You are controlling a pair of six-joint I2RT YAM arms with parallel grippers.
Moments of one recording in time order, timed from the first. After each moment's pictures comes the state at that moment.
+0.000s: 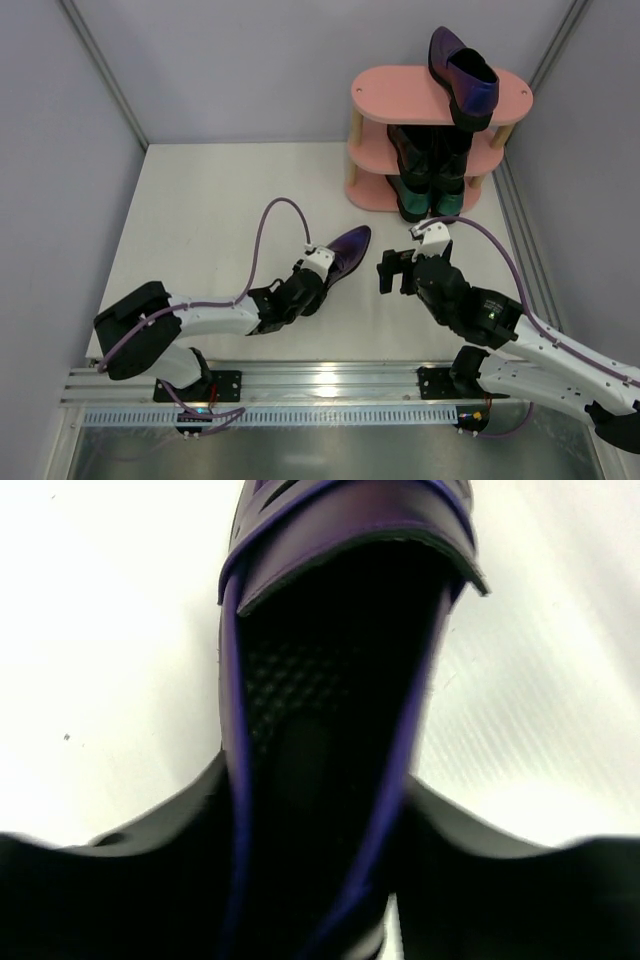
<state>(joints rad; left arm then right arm) -1.05 1.44 0.58 0.18 -0.45 -0.31 0.97 0.73 0.74 -0.51 0.62 0.42</state>
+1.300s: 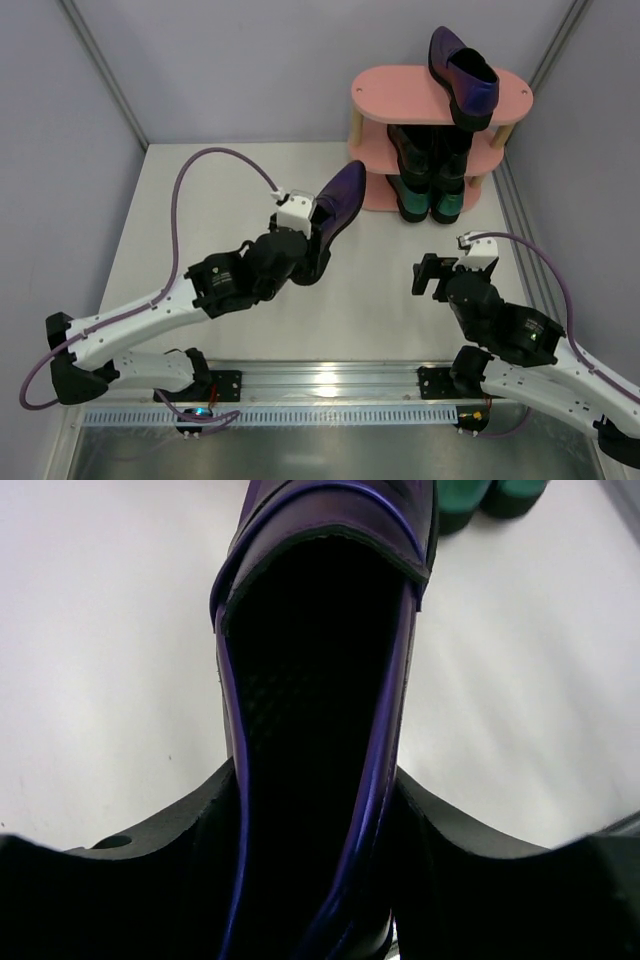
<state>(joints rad) -1.14 1.12 1.12 -0.54 -0.59 -0.45 0.97 0.52 0.74 -0.75 0.81 0.53</state>
